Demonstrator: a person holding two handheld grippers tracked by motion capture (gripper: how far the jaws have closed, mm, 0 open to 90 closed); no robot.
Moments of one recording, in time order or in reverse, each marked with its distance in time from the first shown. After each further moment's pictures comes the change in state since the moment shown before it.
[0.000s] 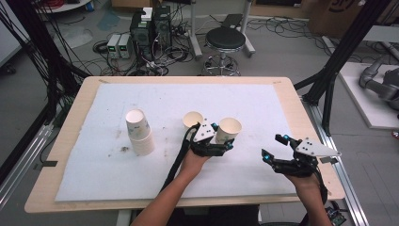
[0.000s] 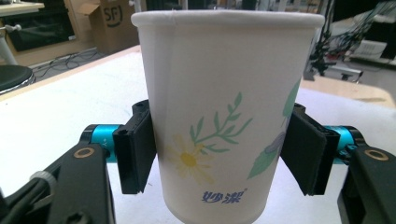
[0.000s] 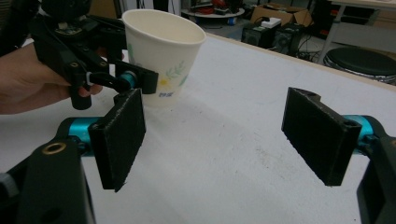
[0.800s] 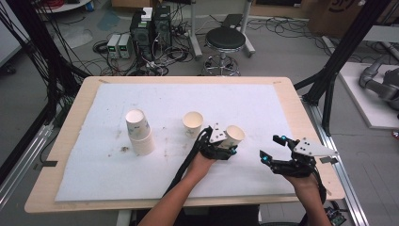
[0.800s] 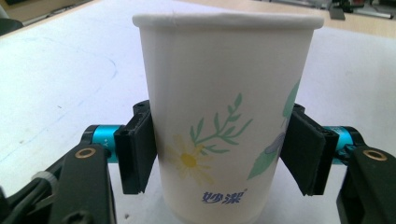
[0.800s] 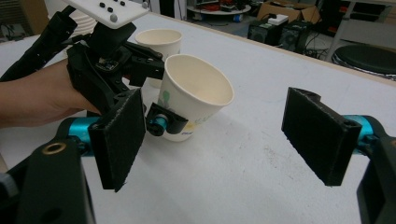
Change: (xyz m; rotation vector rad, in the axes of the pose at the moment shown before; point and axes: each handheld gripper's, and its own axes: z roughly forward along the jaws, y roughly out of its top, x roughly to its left) left arm -0.010 -0.013 0.028 0.228 0.027 0.038; right arm 0.002 0.000 0.003 0.011 0.022 -0.008
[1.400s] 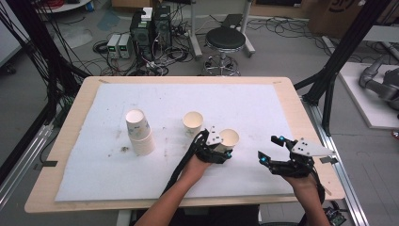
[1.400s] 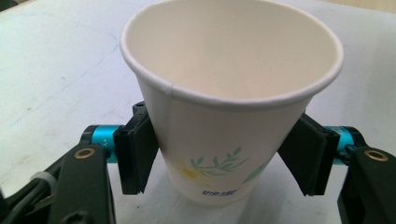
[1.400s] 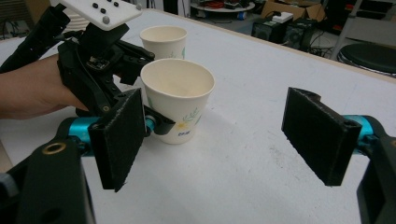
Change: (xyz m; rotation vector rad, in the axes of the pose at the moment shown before) left arm 0.001 -0.008 -0.014 0.041 -0.002 -0.019; right arm 0.003 0.000 0.003 0.012 0.014 -0.003
